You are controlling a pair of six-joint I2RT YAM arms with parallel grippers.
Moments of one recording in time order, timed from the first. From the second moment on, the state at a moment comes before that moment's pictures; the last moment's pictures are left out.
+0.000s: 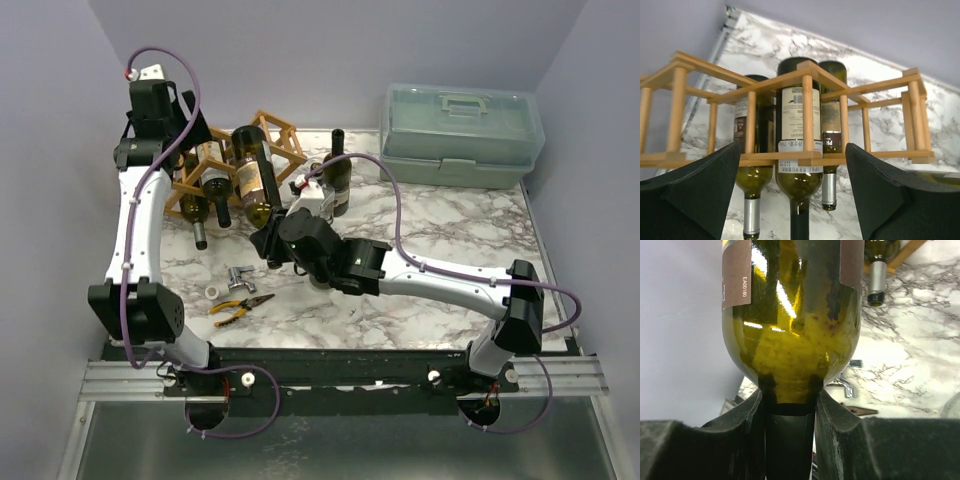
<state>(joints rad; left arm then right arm) 0.05 1.51 1.76 -0.68 -0.13 -0.26 1.24 1.66 1.52 -0.20 0.49 0.80</state>
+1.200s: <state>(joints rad) 0.05 1.82 1.79 -0.63 -0.03 -0.12 1.27 1.89 1.62 -0.46 0.67 0.84</state>
